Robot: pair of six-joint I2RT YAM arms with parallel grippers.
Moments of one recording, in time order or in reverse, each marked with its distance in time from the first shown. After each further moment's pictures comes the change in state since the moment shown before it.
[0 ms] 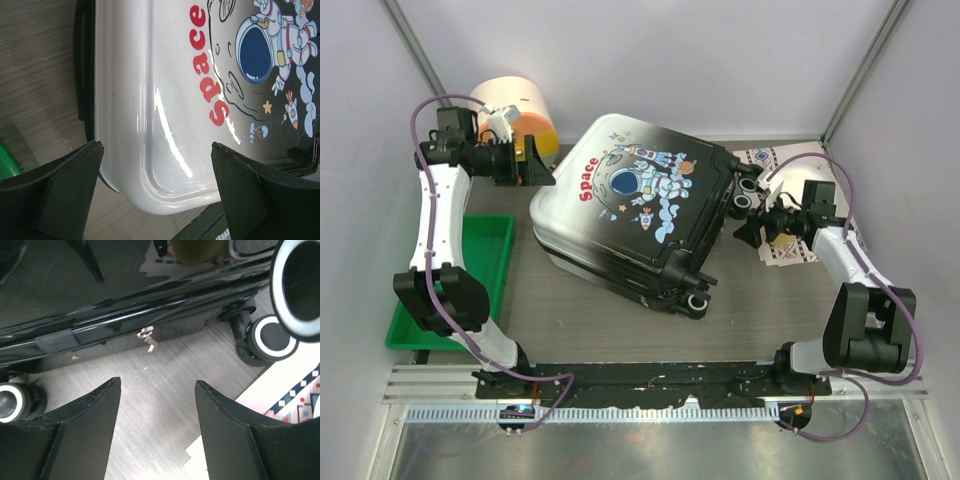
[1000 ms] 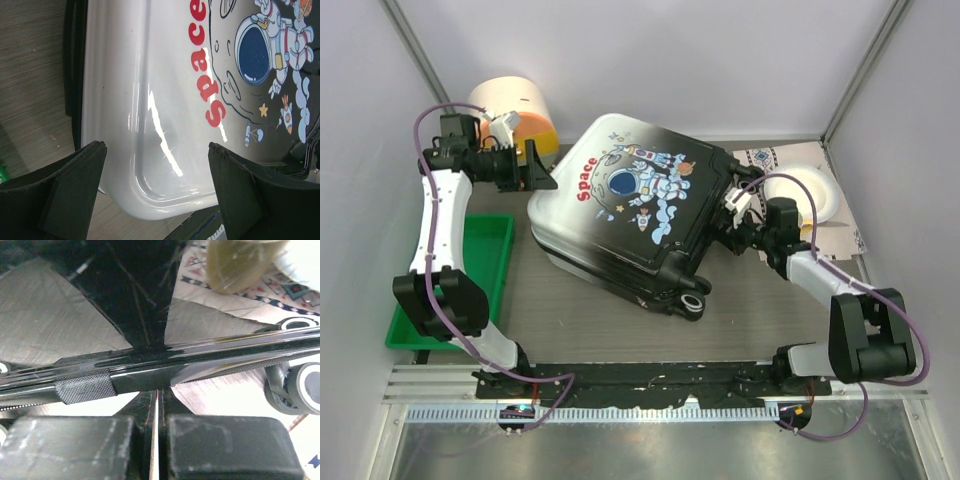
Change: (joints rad) left arm -0.002 -0.049 -0.116 0.058 0.013 -0.054; right arm 0.232 0.011 -0.225 0.491 0.127 0.166
